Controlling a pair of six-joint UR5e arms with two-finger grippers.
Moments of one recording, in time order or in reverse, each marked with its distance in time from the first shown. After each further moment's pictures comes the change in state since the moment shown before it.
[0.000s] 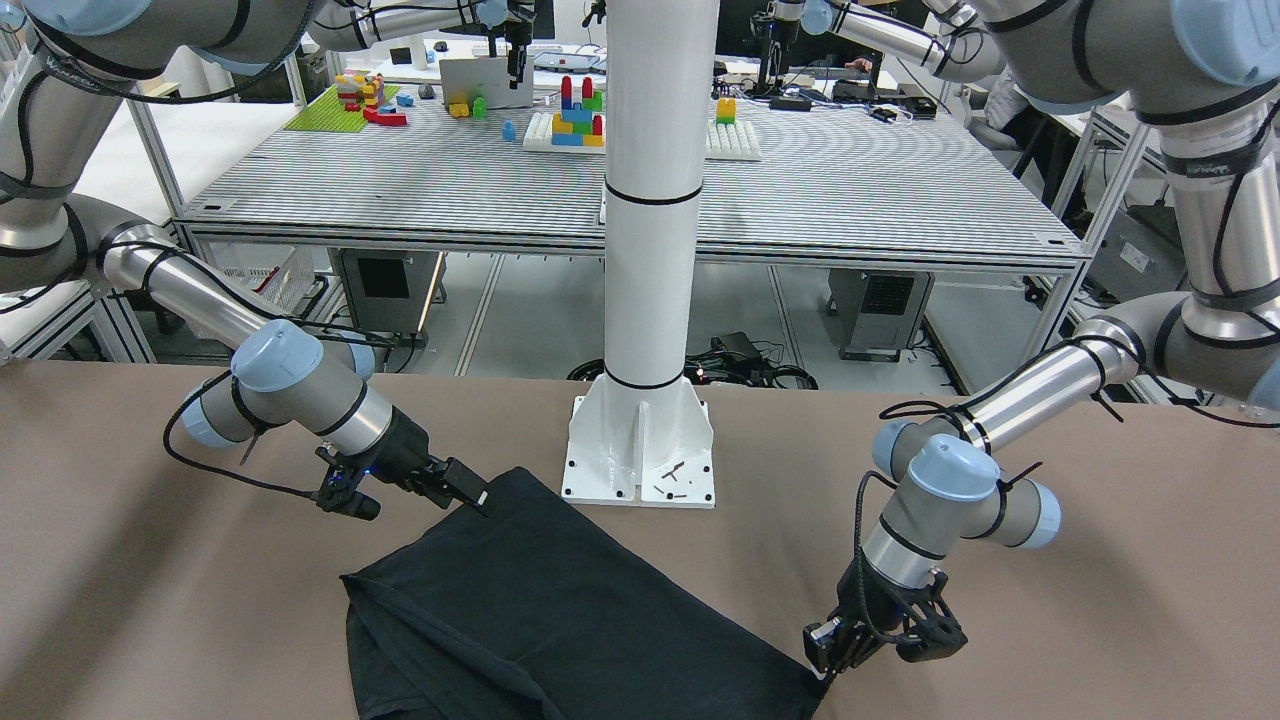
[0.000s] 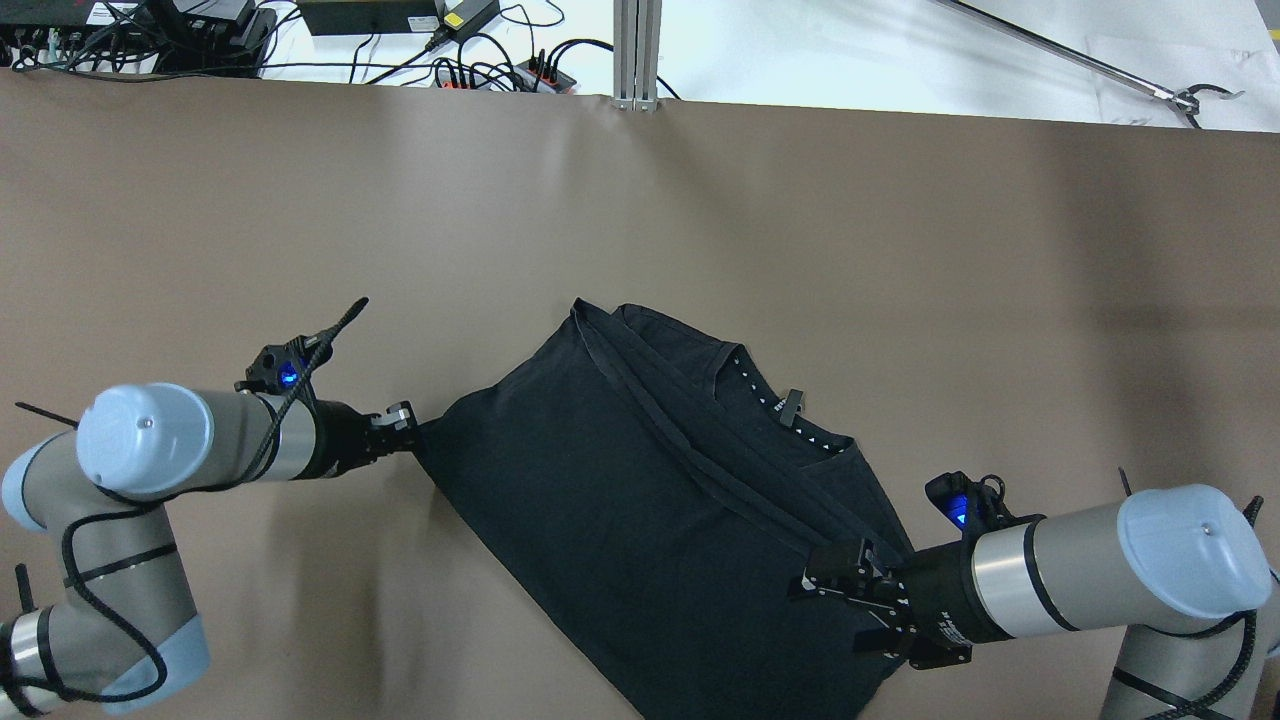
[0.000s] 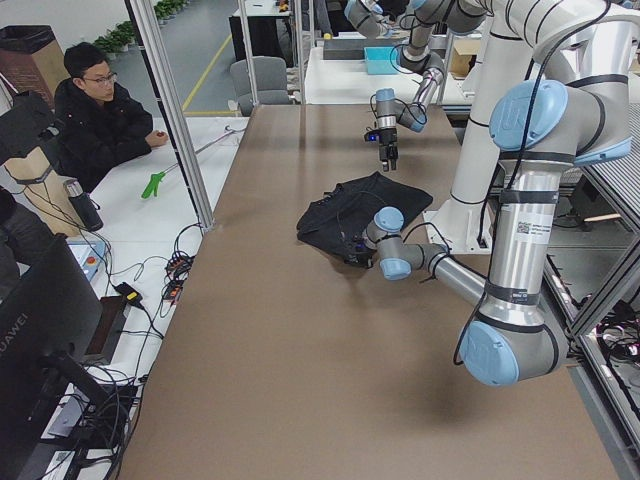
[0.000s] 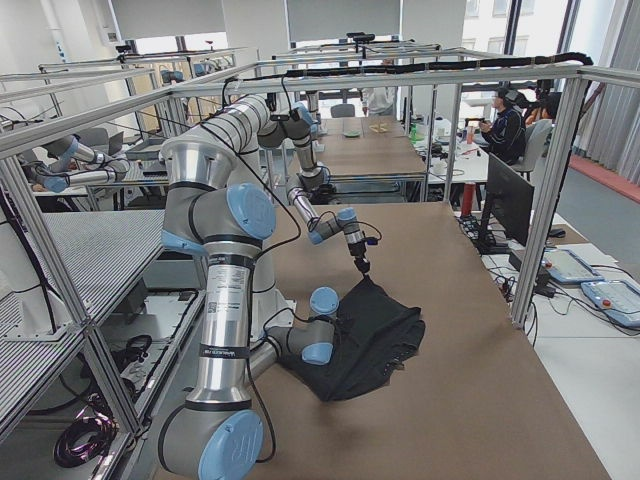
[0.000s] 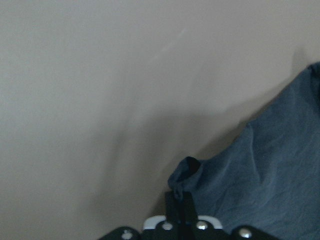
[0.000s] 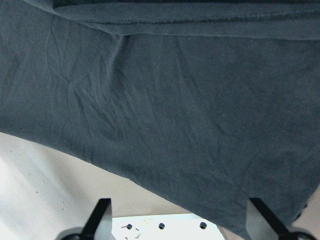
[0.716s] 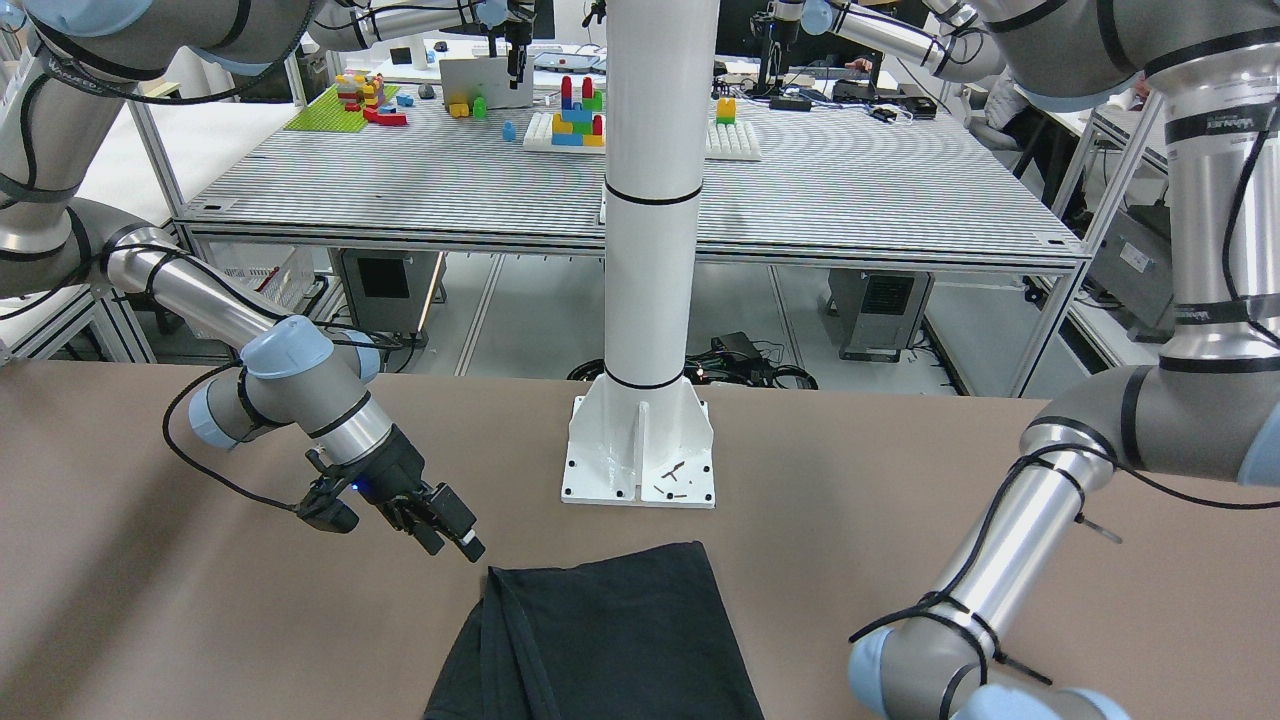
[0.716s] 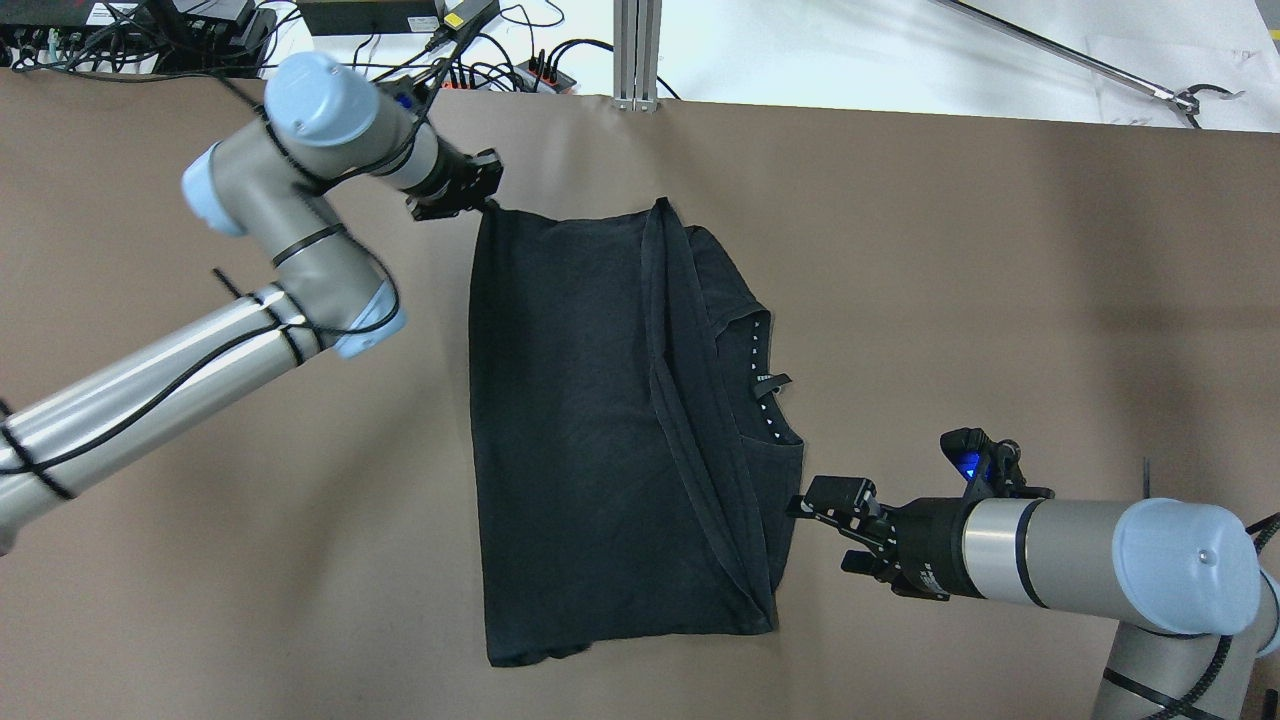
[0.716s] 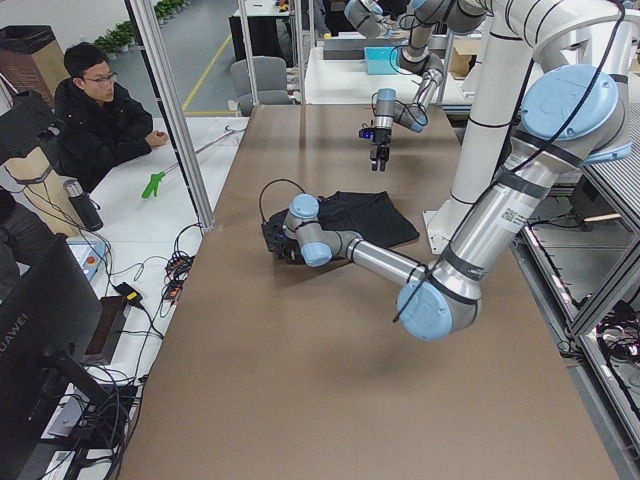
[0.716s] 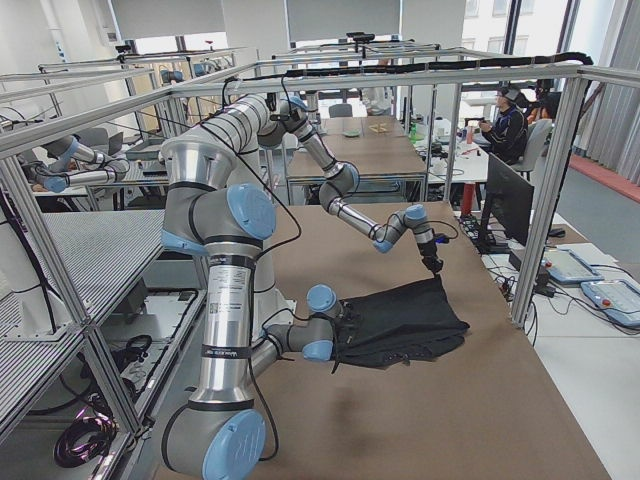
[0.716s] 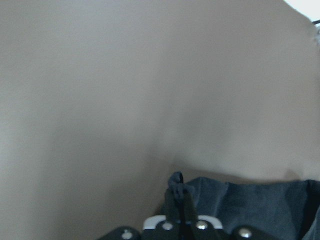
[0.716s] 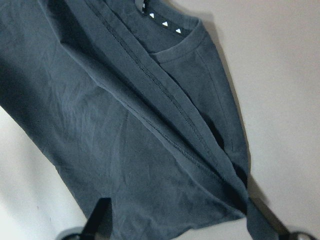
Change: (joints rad) left arm -0.337 -0.619 0.747 -0.005 -0.225 0.178; right arm -0.007 0.015 0.001 -0.001 -0.287 0.000
